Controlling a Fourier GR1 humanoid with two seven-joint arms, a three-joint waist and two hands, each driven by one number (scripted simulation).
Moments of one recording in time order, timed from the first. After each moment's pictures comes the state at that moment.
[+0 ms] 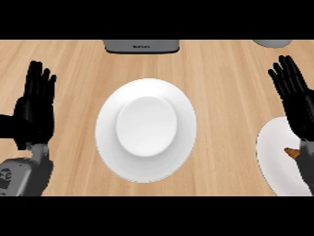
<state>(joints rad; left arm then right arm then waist) -0.22 0.23 -0.05 -1.58 0.24 0.43 0.03 -0.25 -0.41 0.03 -1.45 -0.35 0.00 -0.15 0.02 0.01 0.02</state>
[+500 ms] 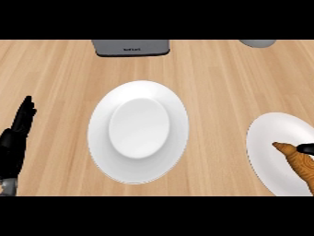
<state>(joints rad) 0.02 0.46 -0.10 -1.52 0.08 0.30 -0.03 -0.08 -0.50 -0.15 -1.57 -0.50 0.12 -0.18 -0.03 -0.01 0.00</state>
